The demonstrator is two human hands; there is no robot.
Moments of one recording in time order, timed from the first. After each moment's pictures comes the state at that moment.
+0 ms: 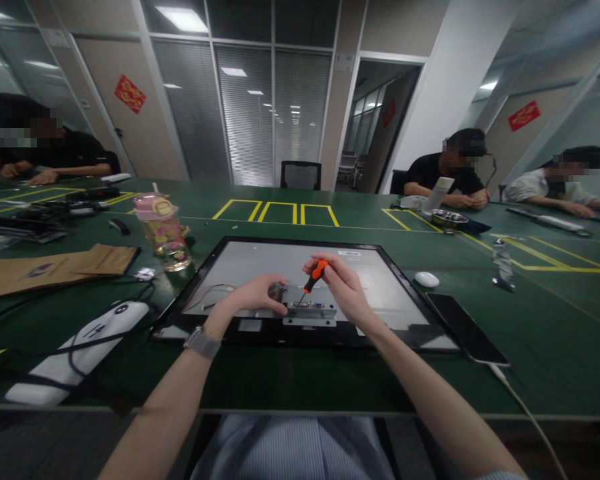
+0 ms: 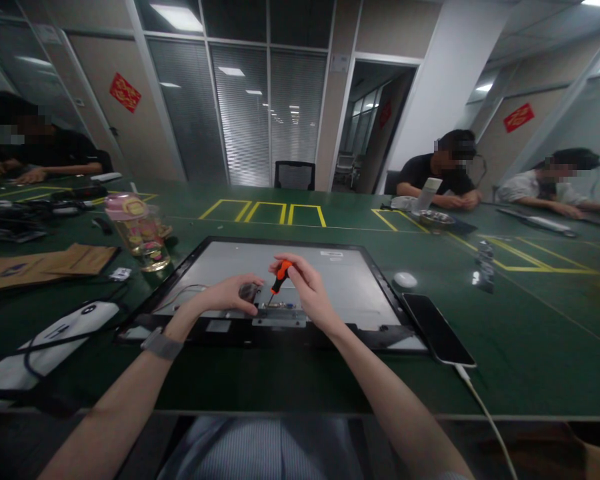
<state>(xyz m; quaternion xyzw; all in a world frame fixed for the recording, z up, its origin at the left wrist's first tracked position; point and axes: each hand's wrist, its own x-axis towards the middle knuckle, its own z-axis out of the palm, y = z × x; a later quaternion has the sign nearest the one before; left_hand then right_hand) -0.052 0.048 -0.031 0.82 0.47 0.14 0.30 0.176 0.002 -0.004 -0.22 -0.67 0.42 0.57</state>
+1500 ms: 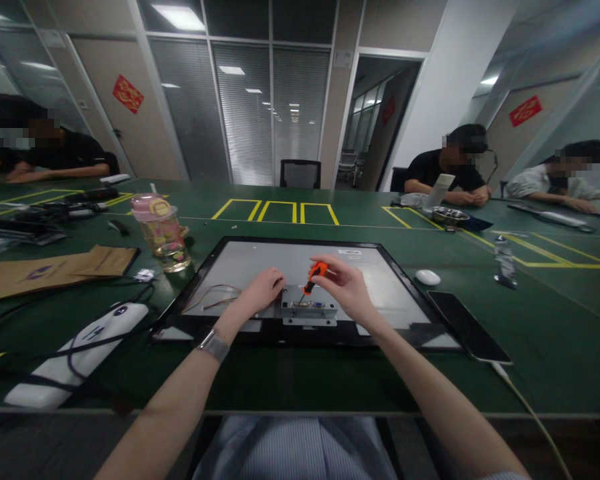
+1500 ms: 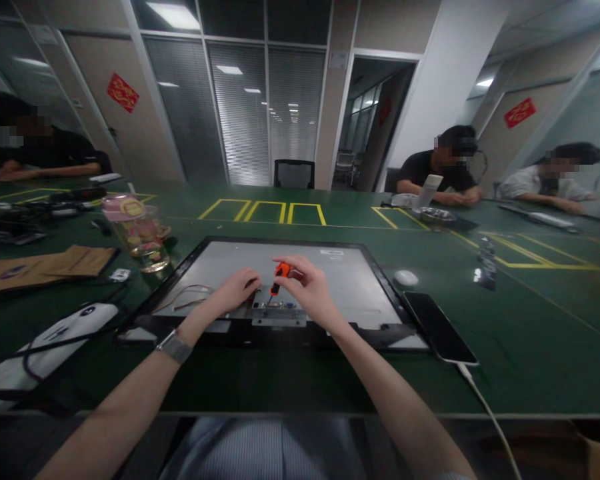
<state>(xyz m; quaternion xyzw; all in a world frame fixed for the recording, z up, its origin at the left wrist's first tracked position) -0.032 0.058 -0.051 0.85 0.49 0.19 0.10 0.179 0.002 -0.003 -0.26 -0.70 0.37 0.56</state>
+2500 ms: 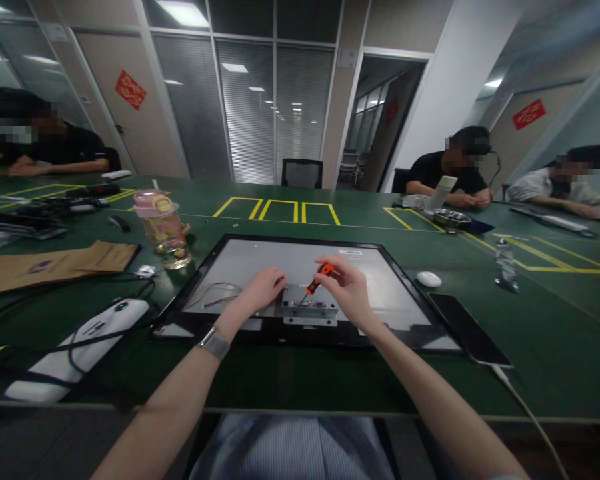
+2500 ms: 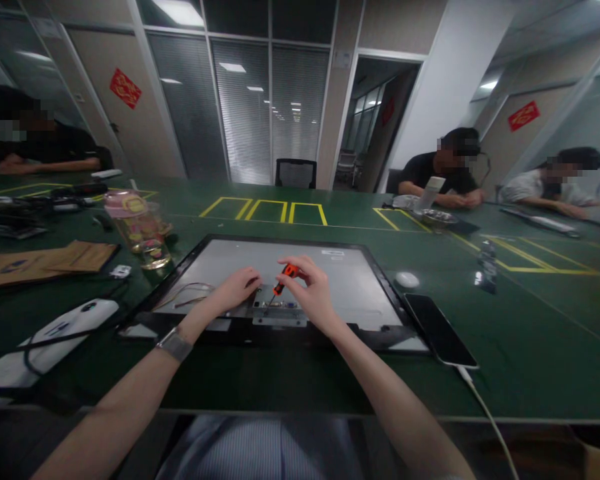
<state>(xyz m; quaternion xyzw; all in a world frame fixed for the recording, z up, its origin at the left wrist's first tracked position) -0.031 0.058 -0.050 0.85 0.48 0.18 0.08 0.176 0.003 -0.008 -0.29 -0.70 0.28 0.60</state>
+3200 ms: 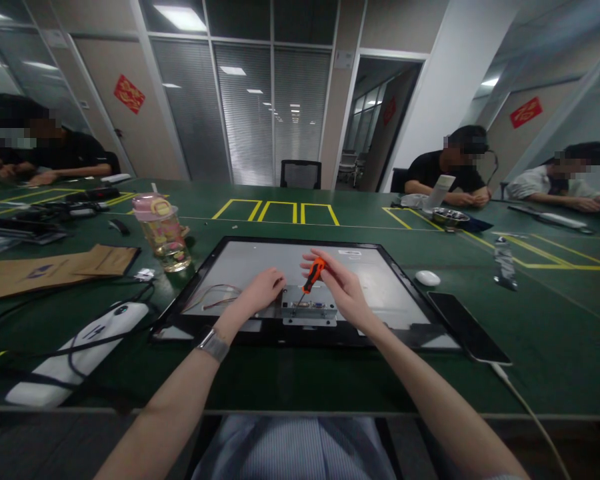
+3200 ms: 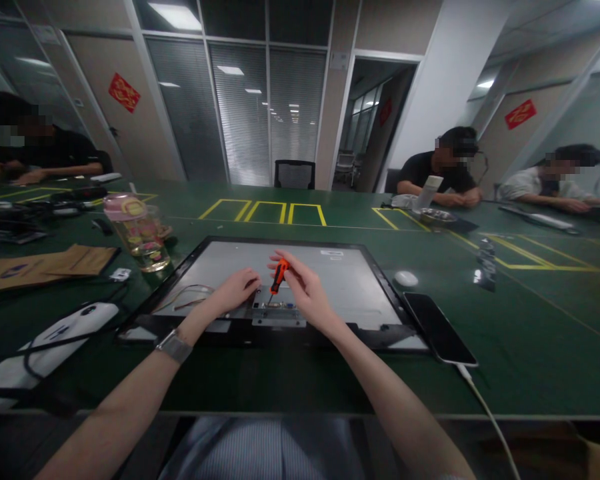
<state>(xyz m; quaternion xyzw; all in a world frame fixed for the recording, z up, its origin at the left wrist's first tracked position) -0.035 0.062 -0.057 0.85 0.48 0.21 0.09 0.176 -0.005 0.000 -0.23 -0.73 0.35 0.54</state>
